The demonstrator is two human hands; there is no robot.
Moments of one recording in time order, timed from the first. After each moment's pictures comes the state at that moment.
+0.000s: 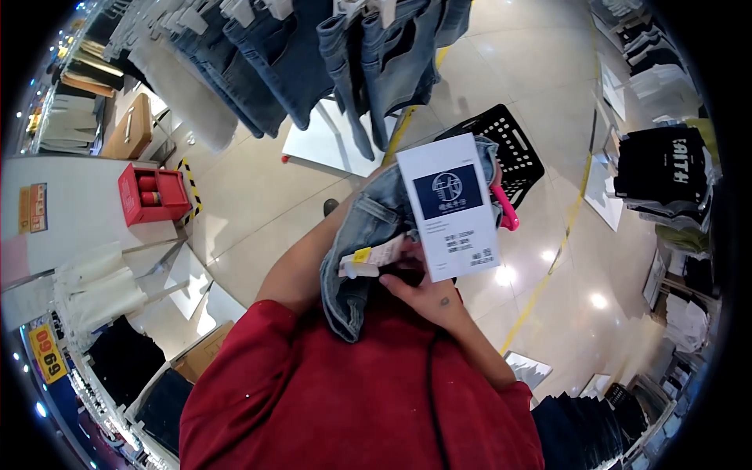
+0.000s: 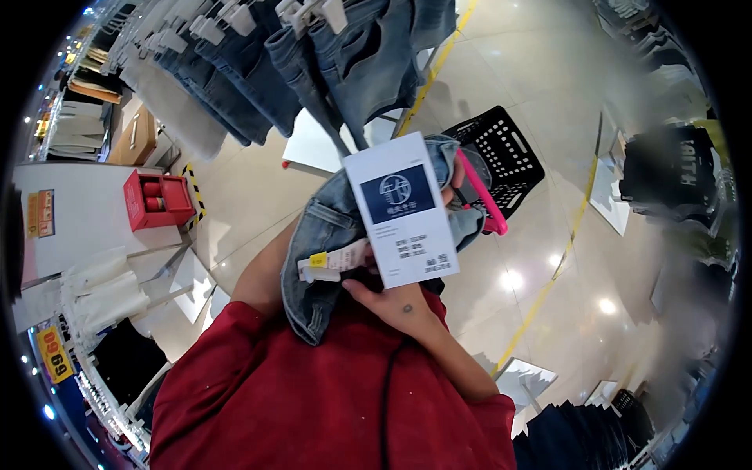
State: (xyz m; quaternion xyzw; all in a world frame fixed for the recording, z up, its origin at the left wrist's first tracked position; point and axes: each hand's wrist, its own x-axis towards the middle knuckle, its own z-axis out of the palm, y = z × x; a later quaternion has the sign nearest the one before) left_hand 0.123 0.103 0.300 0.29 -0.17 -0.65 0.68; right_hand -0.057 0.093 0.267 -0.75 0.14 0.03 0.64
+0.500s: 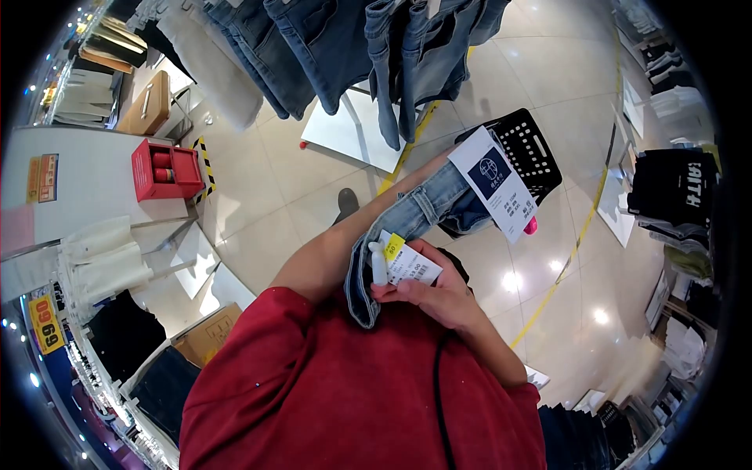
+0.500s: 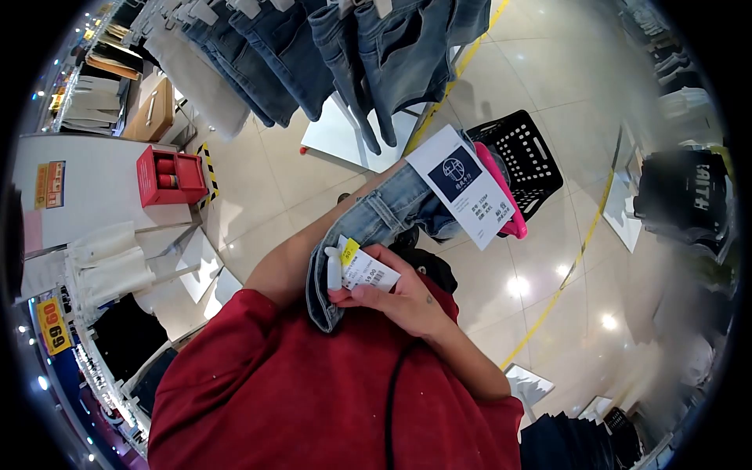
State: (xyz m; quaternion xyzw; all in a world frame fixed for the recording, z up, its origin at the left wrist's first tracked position) left_hand 0.119 0.127 0.268 0.24 -0.13 -0.65 0.71; right_hand -0.046 0.102 0.301 -0.29 0.08 0.19 0.93
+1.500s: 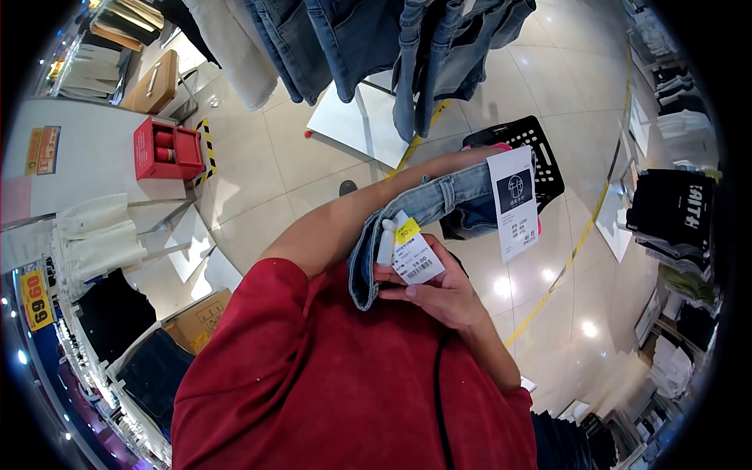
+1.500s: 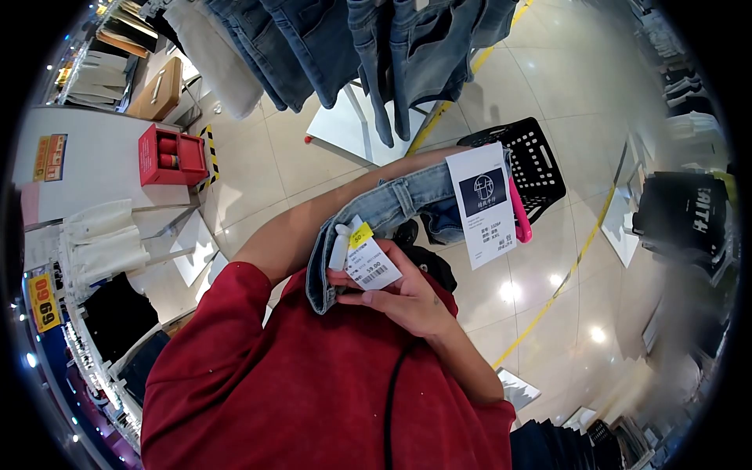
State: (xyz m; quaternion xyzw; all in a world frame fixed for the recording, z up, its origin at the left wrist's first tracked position) left_hand 0.122 0.128 0.250 0.23 -0.14 -0.64 0.72; right_hand -0.050 0.107 0.302 -0.27 0.03 0.20 0.94
